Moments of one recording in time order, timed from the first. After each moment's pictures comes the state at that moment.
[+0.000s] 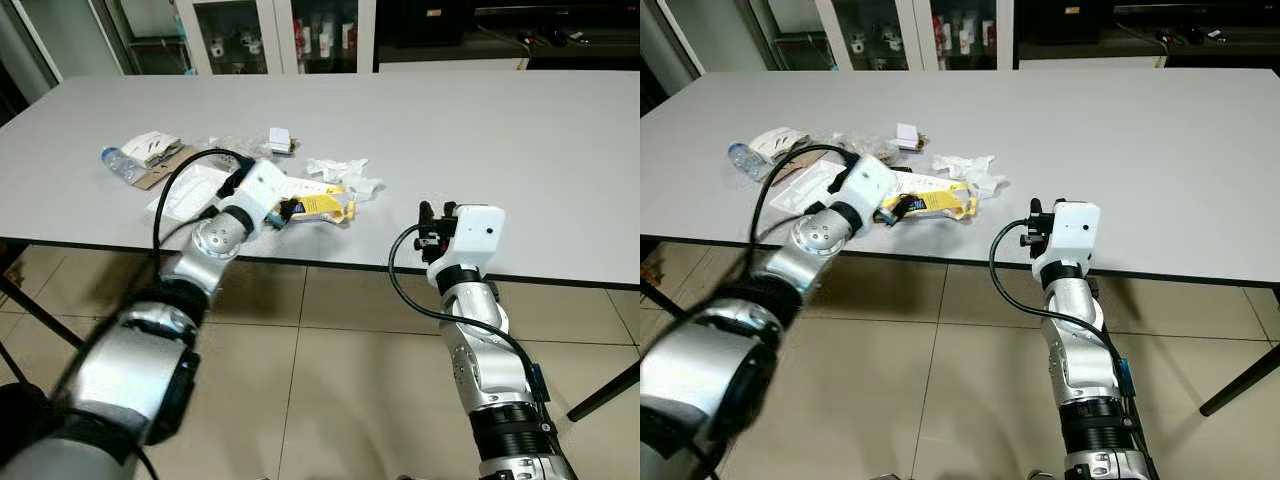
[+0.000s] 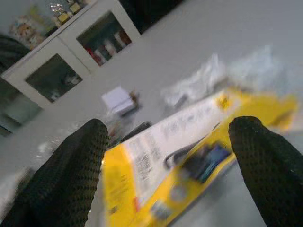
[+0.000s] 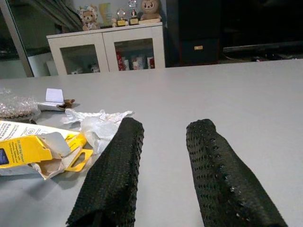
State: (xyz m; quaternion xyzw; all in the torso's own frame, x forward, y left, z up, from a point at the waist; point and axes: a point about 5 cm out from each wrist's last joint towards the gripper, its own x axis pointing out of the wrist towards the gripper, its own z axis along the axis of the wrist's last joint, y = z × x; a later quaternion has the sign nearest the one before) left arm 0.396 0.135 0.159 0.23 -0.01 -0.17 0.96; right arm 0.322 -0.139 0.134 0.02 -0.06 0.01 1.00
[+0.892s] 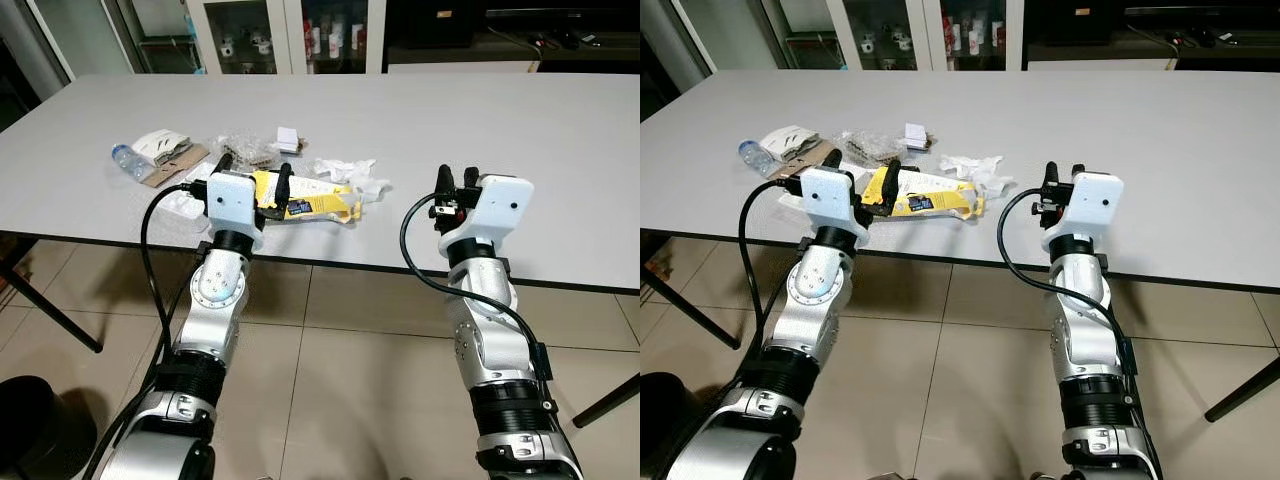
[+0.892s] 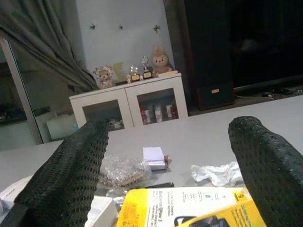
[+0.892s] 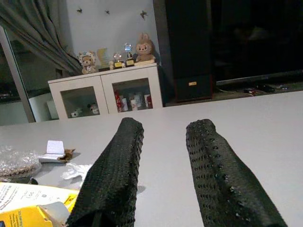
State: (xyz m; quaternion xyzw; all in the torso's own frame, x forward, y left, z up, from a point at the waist) left arm 0.351 0.127 0.165 0.05 -0.19 -0.06 0.98; right arm 0.333 -0.145 0.168 0.05 -0.14 -0.02 0.99
